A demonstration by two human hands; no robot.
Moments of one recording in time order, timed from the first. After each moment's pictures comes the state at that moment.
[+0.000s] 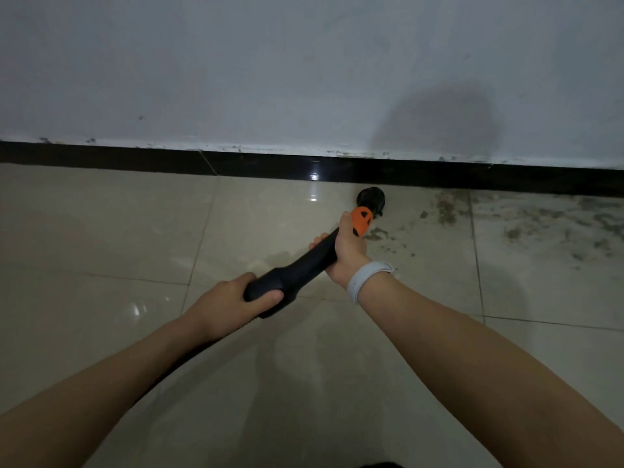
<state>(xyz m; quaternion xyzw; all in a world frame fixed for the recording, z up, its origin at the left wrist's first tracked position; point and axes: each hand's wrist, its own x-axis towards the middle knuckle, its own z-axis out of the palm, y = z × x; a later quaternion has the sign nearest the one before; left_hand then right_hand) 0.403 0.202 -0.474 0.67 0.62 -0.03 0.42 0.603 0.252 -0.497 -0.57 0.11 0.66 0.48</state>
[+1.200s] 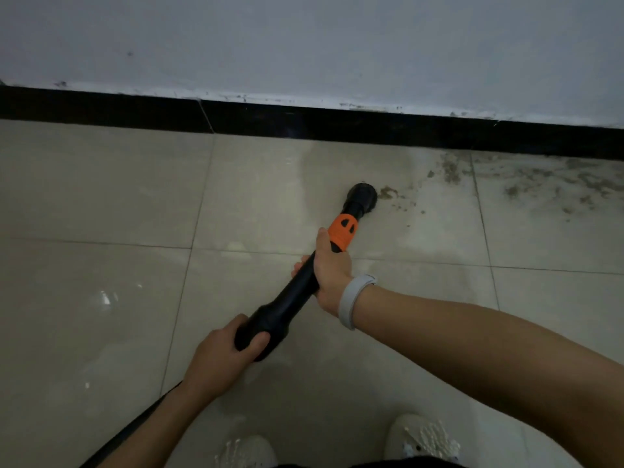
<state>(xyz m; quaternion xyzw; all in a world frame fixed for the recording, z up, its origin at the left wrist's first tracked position) 0.322 0.084 -0.557 0.64 0.62 0.07 0.45 0.512 0.163 -0.527 -0.65 0.05 0.62 0.44</state>
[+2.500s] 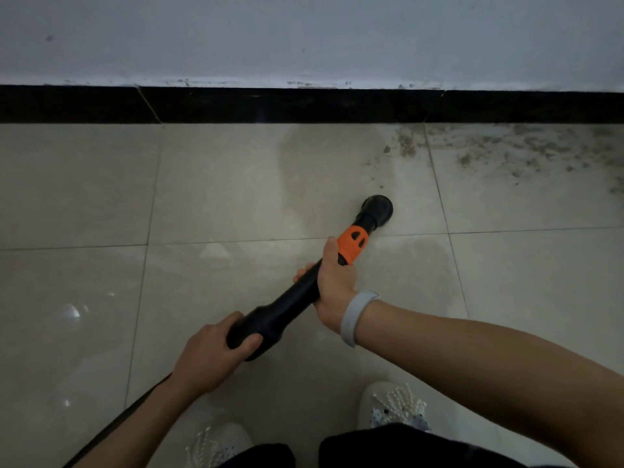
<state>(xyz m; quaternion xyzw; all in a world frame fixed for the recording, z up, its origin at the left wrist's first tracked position) 0.351 0.072 -0.561 0.71 0.55 0.00 0.45 0.552 0.103 -0.528 -0.65 0.13 0.55 0.51</state>
